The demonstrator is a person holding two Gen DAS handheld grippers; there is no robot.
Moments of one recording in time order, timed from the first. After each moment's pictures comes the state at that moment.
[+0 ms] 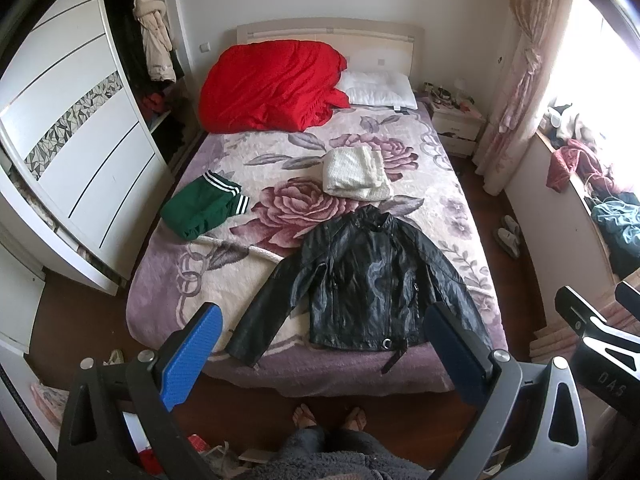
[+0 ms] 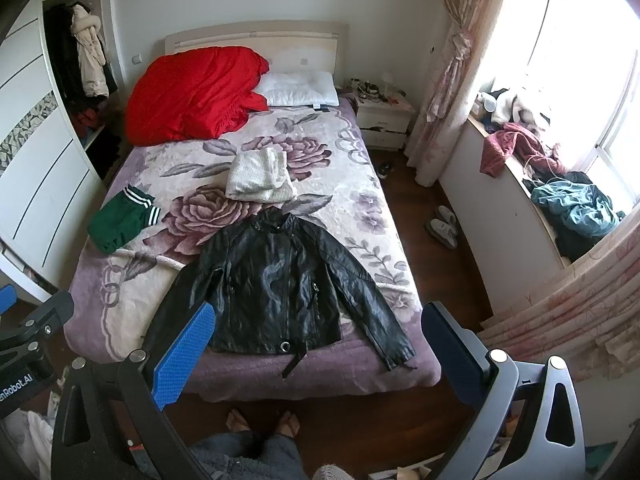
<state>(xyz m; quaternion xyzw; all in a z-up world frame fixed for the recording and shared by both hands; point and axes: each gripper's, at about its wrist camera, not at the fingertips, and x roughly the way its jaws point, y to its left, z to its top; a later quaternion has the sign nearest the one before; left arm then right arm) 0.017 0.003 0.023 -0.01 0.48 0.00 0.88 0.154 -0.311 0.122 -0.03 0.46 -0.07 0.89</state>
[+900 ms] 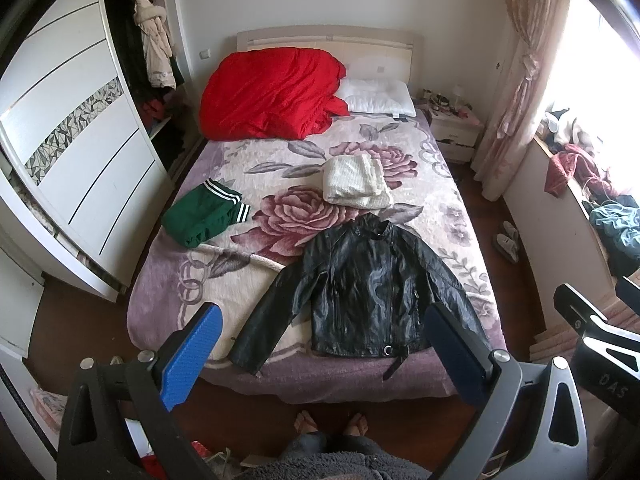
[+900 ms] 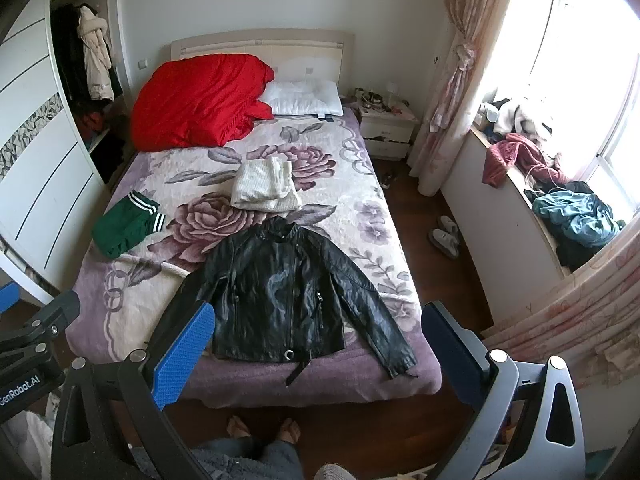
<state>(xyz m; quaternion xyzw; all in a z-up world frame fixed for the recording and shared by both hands) 0.030 0.020 0.046 -0.01 0.46 0.00 0.89 0.172 -0.291 0.148 -0.04 0.45 -0.07 0.89</state>
